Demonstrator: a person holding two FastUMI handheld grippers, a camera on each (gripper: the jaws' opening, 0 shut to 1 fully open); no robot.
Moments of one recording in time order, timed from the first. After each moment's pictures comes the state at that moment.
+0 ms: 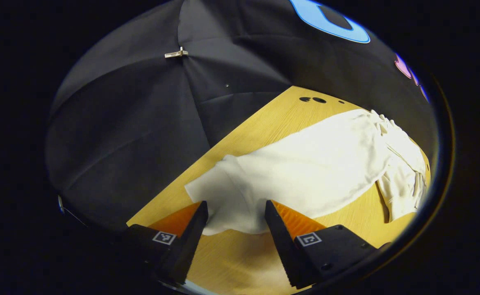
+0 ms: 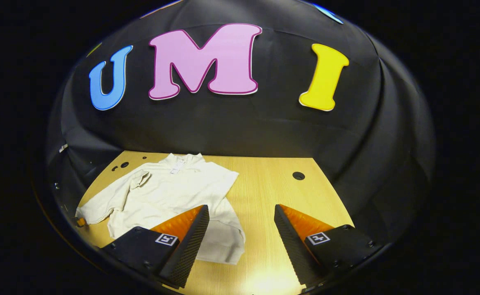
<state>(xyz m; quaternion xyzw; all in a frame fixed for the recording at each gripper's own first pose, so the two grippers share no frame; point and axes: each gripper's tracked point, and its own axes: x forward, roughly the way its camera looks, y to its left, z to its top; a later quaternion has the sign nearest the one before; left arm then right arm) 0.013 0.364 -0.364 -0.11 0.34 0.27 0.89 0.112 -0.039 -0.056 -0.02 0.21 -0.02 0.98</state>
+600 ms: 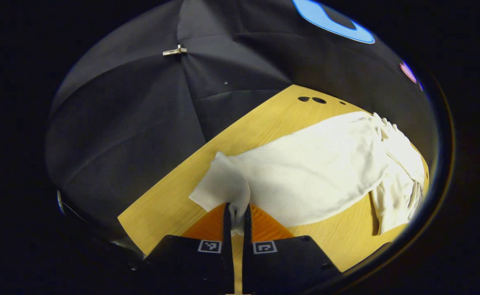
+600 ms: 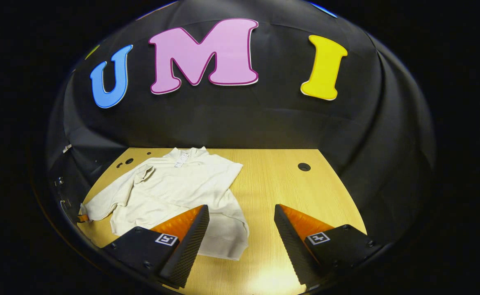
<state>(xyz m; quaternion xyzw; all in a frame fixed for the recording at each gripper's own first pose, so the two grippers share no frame) 0.036 0.346 -0.360 -0.14 0.34 0.29 0.88 0.112 -0.044 -0.077 -0.01 0.23 0.00 0.97</state>
